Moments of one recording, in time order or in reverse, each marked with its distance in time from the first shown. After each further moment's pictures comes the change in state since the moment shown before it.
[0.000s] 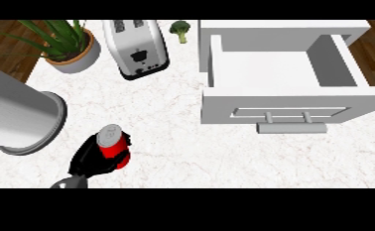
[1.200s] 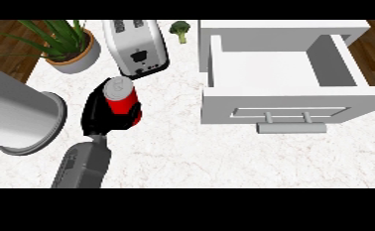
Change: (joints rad) left arm -0.138 -0.108 -0.076 -0.362 0.216 0.529 0.125; right arm 0.045 0.026 0.060 -0.035 0.018 -0.055 -0.026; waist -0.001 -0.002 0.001
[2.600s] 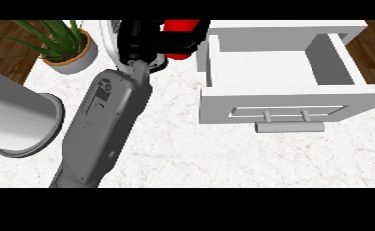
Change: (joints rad) left arm -0.567 -0.002 -0.205 -0.084 -0.069 0.499 0.411; right arm -0.009 0.001 0.013 -0.021 0.000 -0.015 0.020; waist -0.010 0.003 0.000
